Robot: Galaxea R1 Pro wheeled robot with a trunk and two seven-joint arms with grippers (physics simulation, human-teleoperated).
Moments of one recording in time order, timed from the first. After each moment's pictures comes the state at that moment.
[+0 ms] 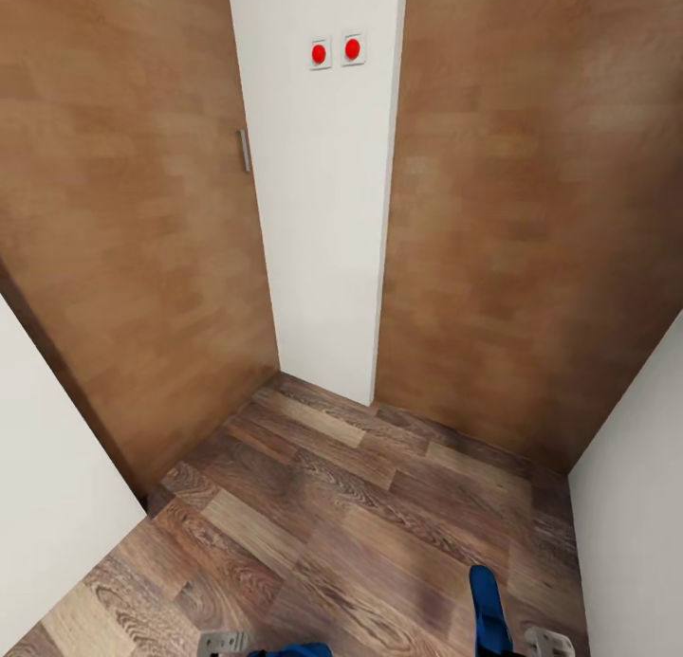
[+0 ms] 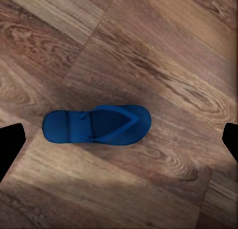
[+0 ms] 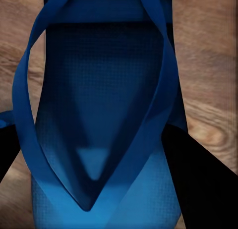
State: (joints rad) left arm -0.17 0.02 0.02 -0.55 0.14 -0.04 -0.30; right arm -0.39 -0.22 -0.01 -0.13 -0.31 -0.04 0.46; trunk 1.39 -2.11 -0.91
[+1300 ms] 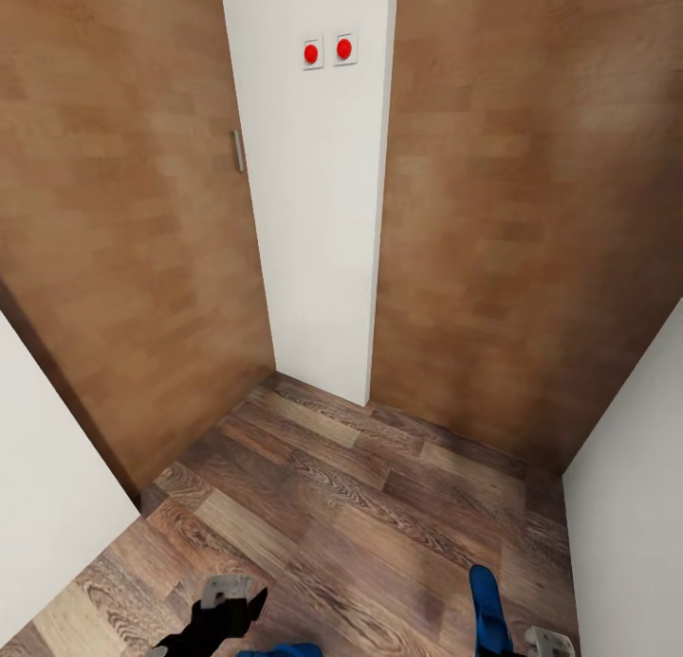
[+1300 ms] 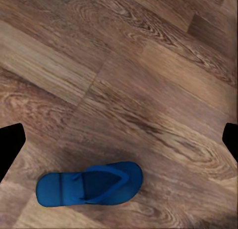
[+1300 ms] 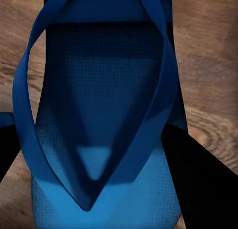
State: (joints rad) left arm -0.22 0.02 0.02 -0.70 0.13 0.03 -0.27; right arm -0.39 -0.22 -0.01 -0.13 -0.31 -0.04 0.45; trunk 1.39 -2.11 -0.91
